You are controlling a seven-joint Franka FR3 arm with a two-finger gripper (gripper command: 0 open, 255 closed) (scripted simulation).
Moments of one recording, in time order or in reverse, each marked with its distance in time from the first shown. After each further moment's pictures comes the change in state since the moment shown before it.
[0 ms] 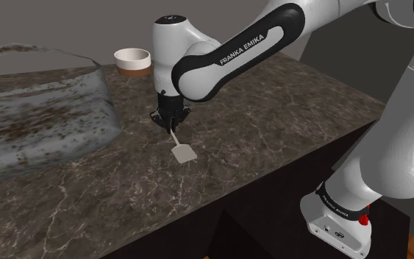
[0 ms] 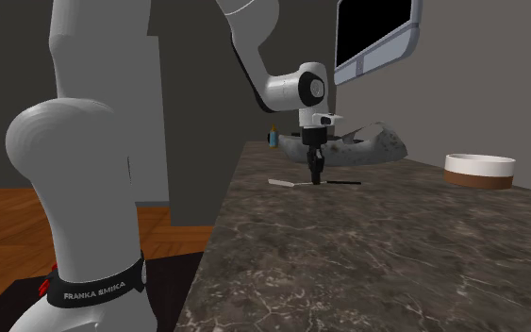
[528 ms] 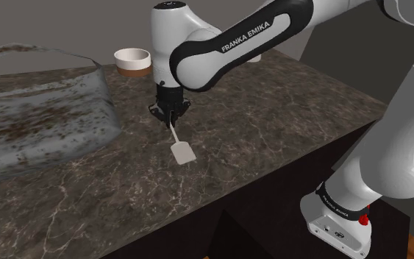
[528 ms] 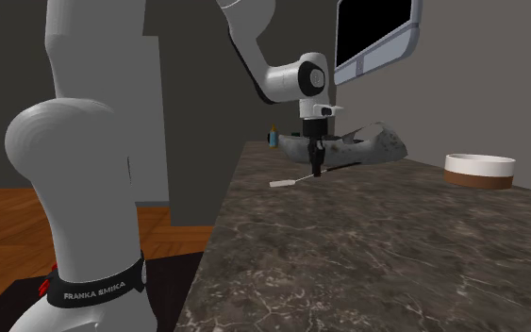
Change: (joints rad) arm -0.005 -0.034 0.007 0.029 0.026 -0.058 -0.020
